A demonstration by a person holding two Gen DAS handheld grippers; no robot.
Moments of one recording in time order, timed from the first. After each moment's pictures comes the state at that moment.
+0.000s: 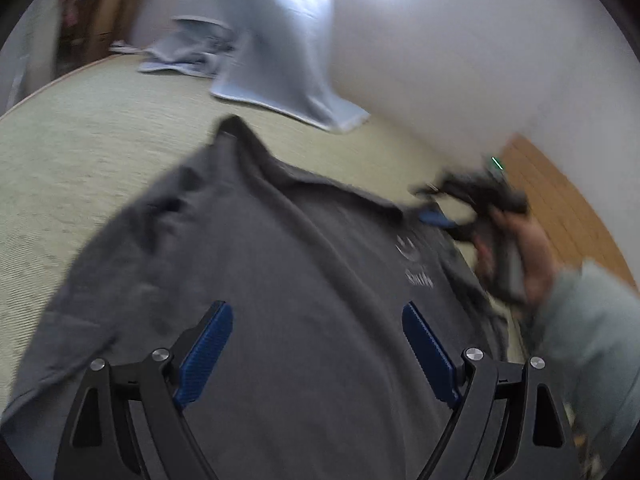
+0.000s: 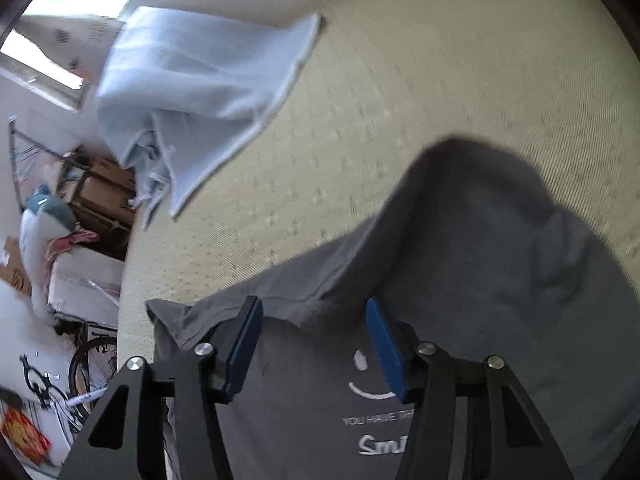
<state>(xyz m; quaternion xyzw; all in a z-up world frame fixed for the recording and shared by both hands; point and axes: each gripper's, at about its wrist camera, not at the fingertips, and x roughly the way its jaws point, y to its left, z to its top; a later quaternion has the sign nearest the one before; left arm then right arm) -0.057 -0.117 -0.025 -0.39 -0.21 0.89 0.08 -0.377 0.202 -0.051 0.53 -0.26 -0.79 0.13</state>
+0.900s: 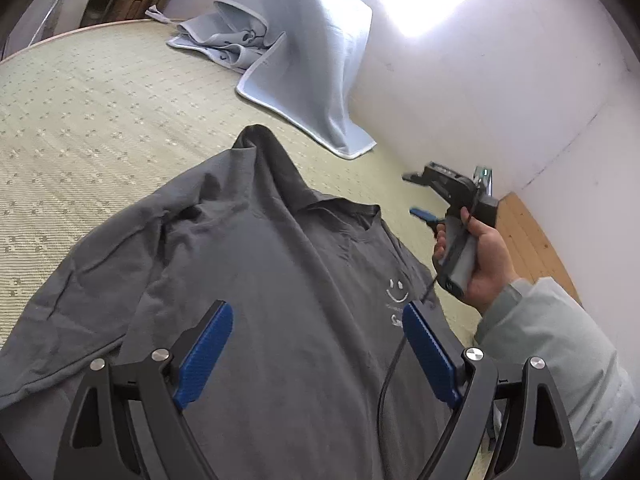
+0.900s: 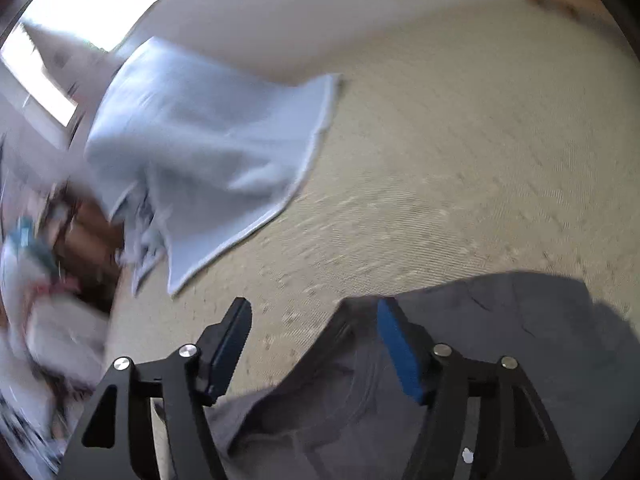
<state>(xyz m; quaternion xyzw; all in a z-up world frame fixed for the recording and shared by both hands) -0.061 -0.177 -0.022 -0.36 -0.32 0.87 0.07 -0.433 0.143 -0.007 0.44 -0.23 -0.86 0.09</state>
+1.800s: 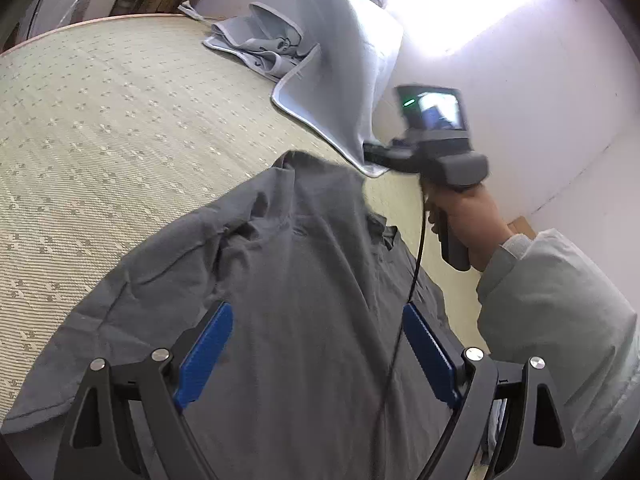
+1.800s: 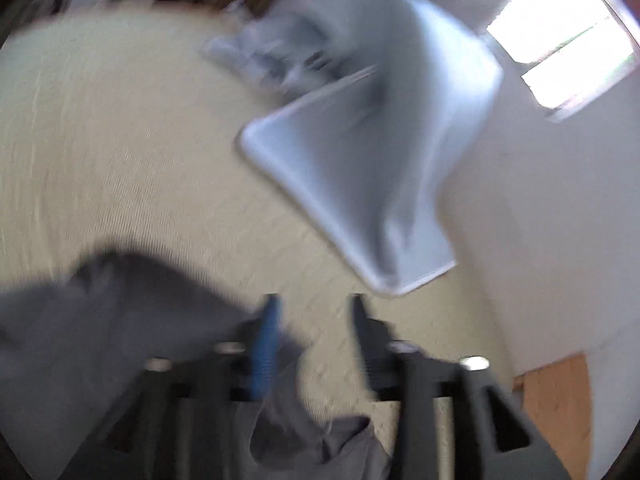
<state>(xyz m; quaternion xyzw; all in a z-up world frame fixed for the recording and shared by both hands) -0.052 -0.226 -0.023 -0.36 -0.36 0.86 0.05 -0.404 -0.115 0.002 0.30 0.42 -0.84 0.15</state>
